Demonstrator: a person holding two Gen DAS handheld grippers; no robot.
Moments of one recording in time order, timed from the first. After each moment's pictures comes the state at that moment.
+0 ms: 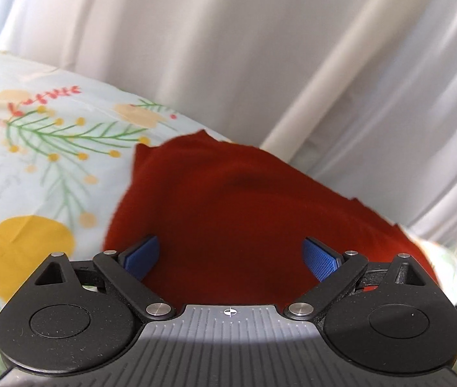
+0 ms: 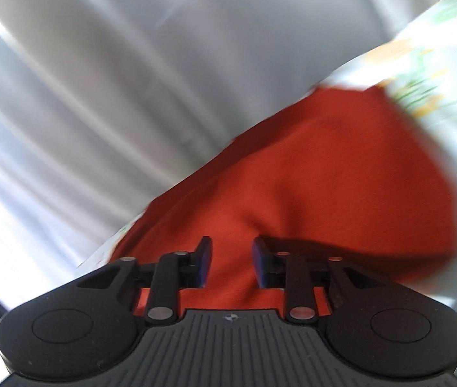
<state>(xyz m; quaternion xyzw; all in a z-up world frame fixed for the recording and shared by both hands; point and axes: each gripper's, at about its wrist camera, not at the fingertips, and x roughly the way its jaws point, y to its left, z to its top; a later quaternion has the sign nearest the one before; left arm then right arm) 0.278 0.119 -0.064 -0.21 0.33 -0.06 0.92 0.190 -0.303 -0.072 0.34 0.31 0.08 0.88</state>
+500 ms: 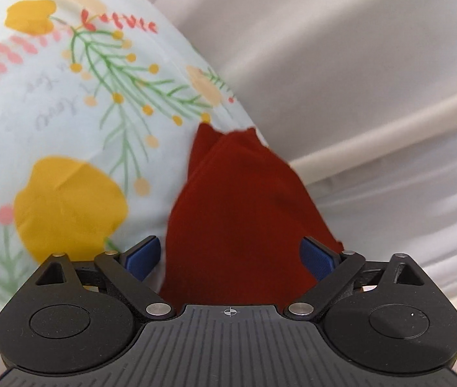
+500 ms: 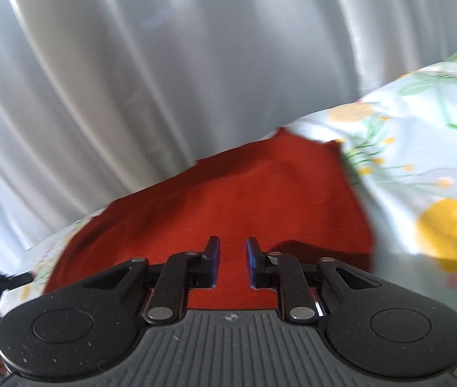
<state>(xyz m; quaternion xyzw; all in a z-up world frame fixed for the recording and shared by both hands) 0.287 0.191 -0.081 -0.41 0.37 -0.05 0.83 0.172 -0.289 -0.036 0.24 0.32 0.05 0.92</state>
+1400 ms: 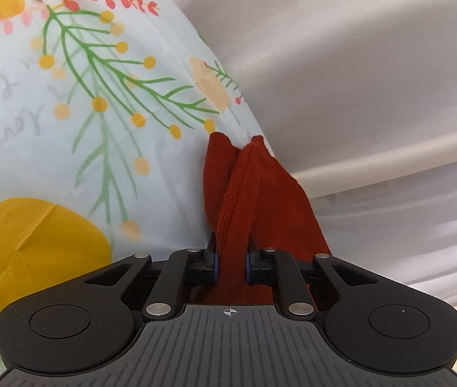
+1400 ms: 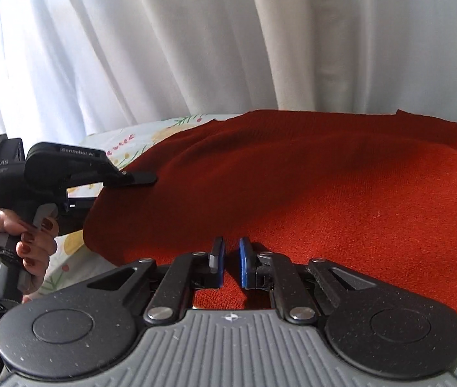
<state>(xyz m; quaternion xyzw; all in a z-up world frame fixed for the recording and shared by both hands) 0.324 0.205 -0.093 -0.45 0.39 -0.07 0.80 0.217 -0.118 -0.044 0.09 0.38 0.21 0.90</state>
